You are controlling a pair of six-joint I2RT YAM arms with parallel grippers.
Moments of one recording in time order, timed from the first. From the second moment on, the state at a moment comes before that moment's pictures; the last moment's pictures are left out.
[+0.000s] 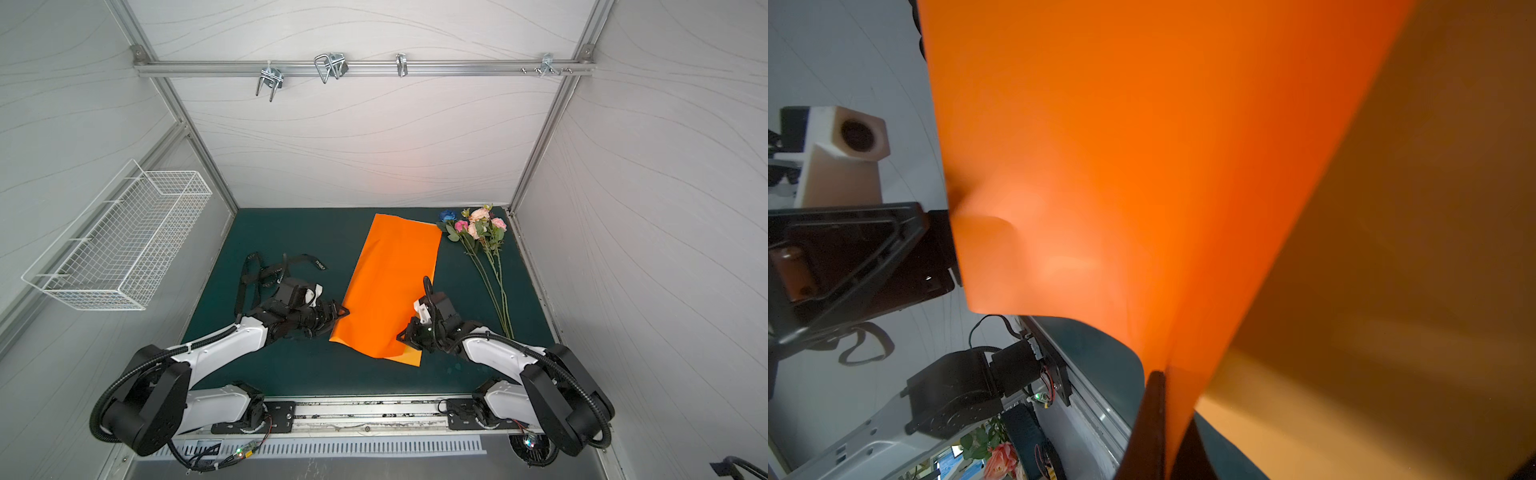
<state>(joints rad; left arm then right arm) -0.43 1.22 0.54 -0.18 0.46 -0.93 0.63 1.21 0.41 -0.06 -0.56 0.94</state>
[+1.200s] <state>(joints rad) -1.18 1.47 0.73 -0.01 -0.54 0.04 0.58 1.21 0.73 -0.35 -0.57 0.90</state>
